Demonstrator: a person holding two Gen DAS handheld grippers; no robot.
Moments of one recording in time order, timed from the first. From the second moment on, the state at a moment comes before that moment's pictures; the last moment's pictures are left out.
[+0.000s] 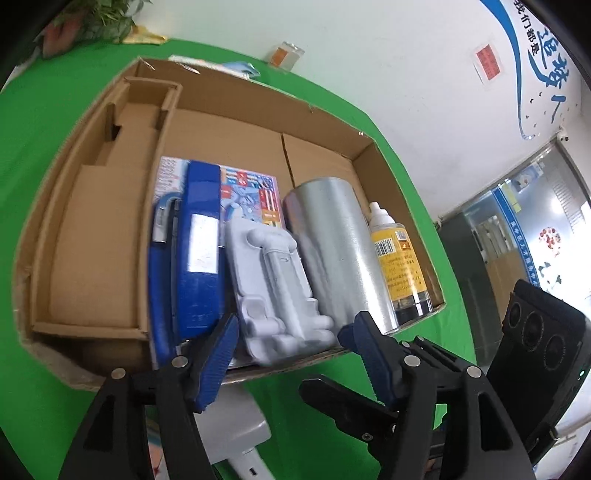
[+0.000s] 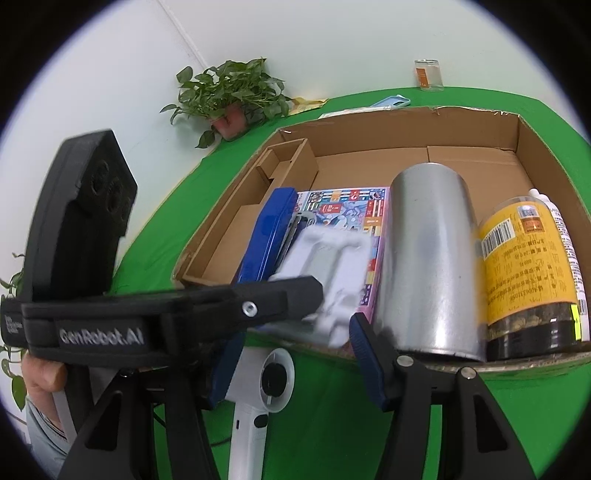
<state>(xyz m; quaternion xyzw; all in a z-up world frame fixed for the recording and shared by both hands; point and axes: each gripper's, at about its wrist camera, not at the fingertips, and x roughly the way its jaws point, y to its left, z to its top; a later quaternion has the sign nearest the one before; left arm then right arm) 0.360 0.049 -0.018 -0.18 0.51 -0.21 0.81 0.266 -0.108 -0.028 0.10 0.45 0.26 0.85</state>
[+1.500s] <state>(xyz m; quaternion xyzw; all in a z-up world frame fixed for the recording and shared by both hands) 0.092 0.068 0.003 -0.07 0.31 0.04 0.95 0.089 -0.134 -0.015 -0.01 0.31 0.14 0.94</state>
